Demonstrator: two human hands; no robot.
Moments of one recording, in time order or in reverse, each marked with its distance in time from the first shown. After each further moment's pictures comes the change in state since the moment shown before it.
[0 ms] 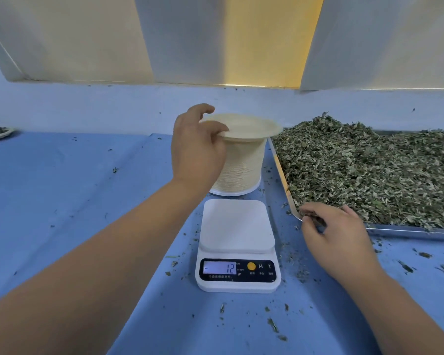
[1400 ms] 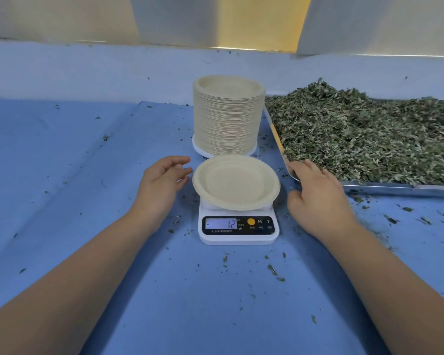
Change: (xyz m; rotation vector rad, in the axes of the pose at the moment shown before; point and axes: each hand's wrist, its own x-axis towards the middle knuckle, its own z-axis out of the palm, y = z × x) left_hand -0.110 -0.062 -0.055 -0.665 -0.333 -0.708; right_hand -0.006 -0.014 0.011 -0.146 -0.199 -0.045
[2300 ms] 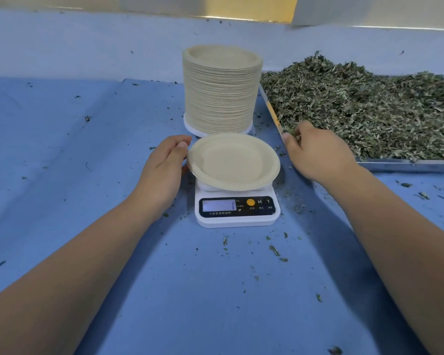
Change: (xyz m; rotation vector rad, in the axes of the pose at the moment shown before) left_hand -0.003 -0.004 0.012 0.149 -0.084 0.019; right_hand 0.061 0.022 0.002 -0.232 0.059 0.047
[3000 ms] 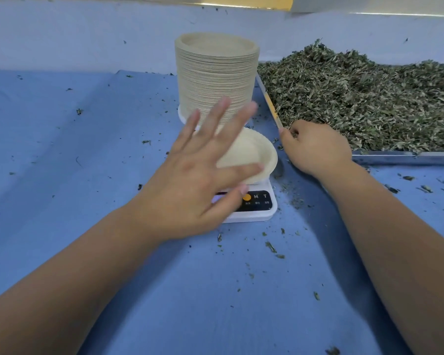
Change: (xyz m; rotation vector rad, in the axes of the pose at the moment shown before) left_hand -0.036 0.029 0.017 0.876 -0.328 1.040; right_hand 0.007 0.005 0.017 -0.024 0.014 0.089
